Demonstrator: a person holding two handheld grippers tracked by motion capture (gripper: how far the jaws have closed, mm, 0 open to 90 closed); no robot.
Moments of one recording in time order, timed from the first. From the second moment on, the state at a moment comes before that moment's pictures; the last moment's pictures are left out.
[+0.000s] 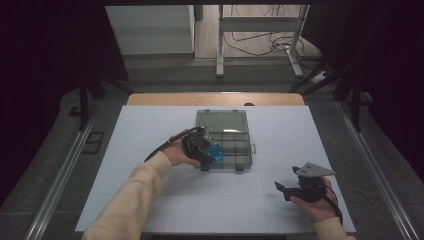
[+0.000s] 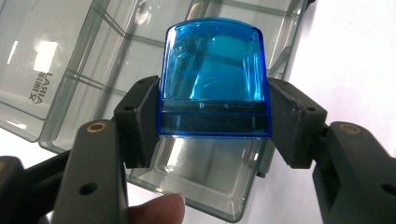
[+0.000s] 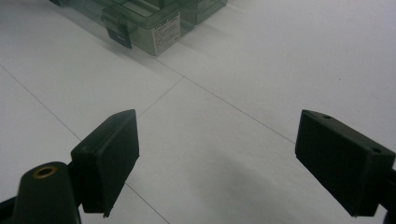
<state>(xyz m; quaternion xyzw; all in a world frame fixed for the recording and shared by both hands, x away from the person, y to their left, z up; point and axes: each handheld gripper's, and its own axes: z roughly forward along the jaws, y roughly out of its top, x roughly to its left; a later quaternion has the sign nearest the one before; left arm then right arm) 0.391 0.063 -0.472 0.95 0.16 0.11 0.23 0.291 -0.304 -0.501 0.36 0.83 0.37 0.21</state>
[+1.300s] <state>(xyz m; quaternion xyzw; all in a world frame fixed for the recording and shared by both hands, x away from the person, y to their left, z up) 0.318 0.120 -0.451 0.88 0.29 0.12 0.35 0.290 -0.307 -0.499 0.37 0.82 0.38 0.21</state>
